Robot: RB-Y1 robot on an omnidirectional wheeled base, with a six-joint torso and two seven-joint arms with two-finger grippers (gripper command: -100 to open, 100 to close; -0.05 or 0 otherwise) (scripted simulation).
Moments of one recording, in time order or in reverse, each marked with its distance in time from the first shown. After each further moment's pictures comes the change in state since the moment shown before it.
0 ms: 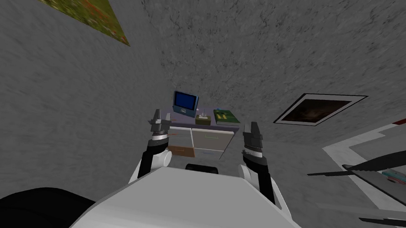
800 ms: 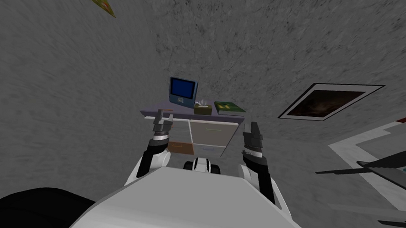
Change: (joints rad) left arm -0.005 0.086 0.003 0.024 0.000 0.002 0.000; right arm 0.000 0.000 0.000 0.000 0.000 0.000 0.000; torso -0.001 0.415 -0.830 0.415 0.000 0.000
